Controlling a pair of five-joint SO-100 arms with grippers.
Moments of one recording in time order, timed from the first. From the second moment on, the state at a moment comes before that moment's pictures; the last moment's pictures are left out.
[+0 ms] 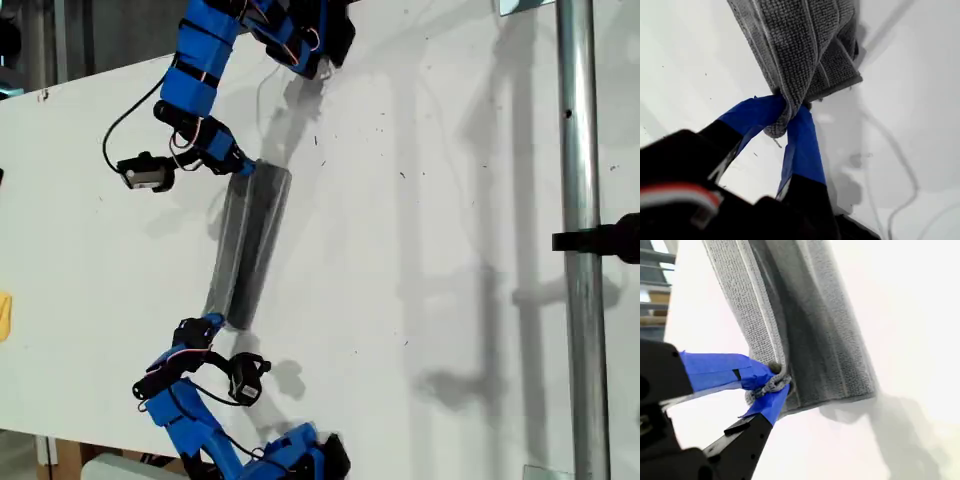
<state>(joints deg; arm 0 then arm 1) -40.6 85.4 78.7 78.7 -38.8 29.0 100.1 103.1 81.2 34.3</state>
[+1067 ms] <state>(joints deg) -45.4 78.0 85.8 83.6 -48.4 26.9 87.5 112.2 70.6 41.9</state>
